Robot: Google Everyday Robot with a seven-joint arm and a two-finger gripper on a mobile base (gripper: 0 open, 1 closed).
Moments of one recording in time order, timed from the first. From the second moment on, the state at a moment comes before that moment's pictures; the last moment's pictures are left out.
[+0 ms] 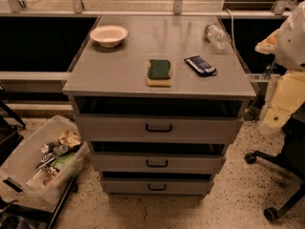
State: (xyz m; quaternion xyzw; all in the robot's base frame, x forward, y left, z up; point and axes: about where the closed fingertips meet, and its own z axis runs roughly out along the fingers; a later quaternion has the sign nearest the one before) arm 0.439 -0.216 0.980 -0.60 0.78 -0.04 0.17
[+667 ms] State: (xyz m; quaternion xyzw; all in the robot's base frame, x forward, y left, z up) arm 0.437 -0.225 0.958 -0.61 0.77 -0.03 0.18
